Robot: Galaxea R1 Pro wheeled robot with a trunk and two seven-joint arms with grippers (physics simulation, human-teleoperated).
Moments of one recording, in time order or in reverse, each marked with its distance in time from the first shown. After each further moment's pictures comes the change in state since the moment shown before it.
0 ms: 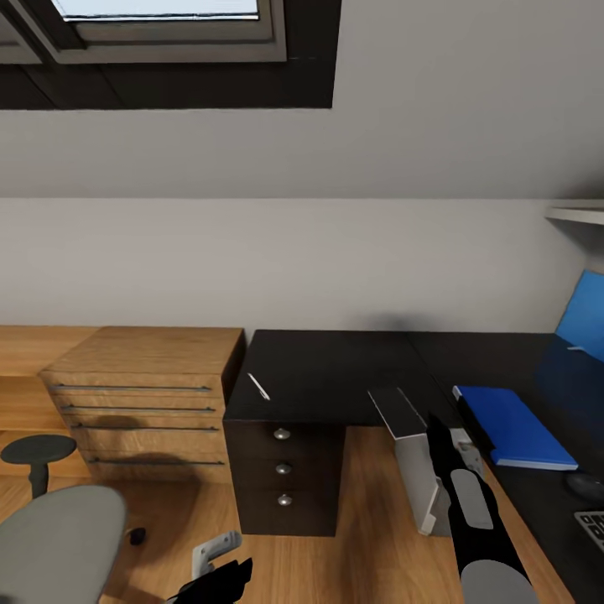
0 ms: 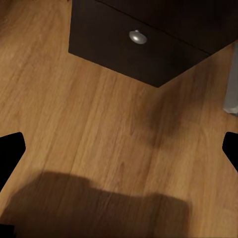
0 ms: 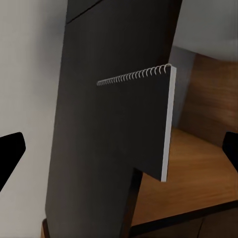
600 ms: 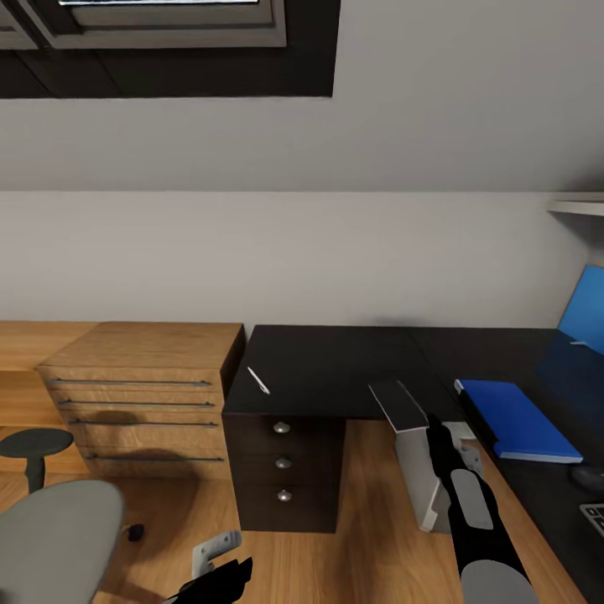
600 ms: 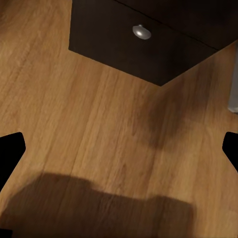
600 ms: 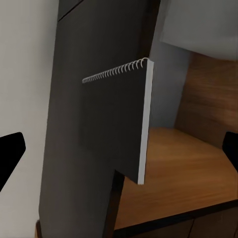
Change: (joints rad) left arm 0.000 0.000 0.000 -0.002 -0.001 0.000 0.000; right arm 0.000 0.000 -0.001 0.000 -0.001 0.001 0.000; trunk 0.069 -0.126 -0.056
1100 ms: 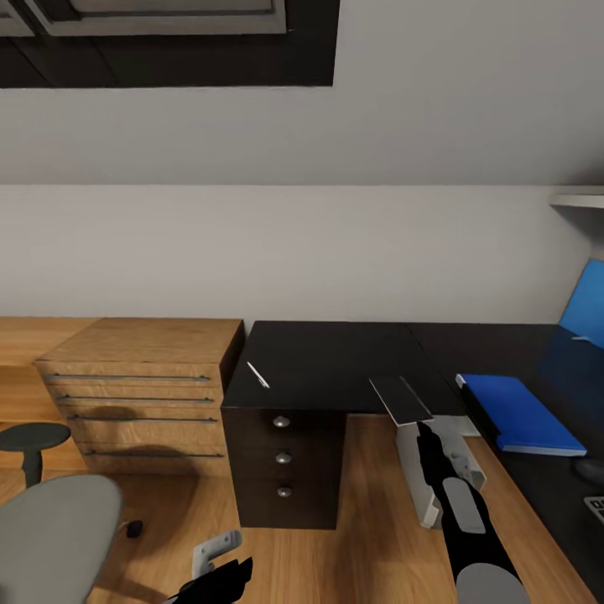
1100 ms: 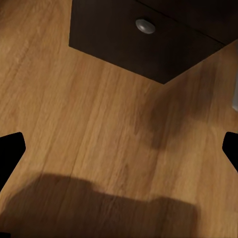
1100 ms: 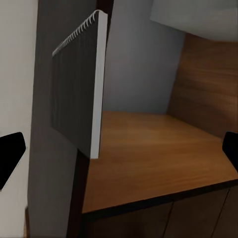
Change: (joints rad) left arm 0.000 0.000 -0.001 0.000 -0.001 0.000 0.000; right arm 0.000 0.001 0.005 0.090 0.005 -0.004 0.061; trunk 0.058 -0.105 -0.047
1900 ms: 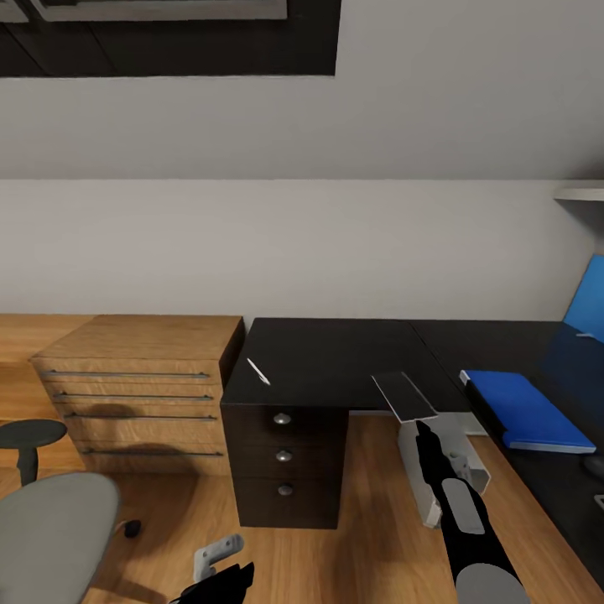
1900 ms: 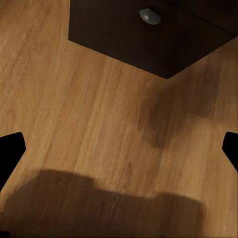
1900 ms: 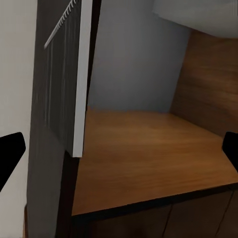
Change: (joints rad) left arm 0.000 0.000 -0.004 0.021 -0.003 -0.002 -0.007; right arm 0.000 0.000 0.002 0.008 0.001 -0.001 0.030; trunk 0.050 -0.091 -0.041
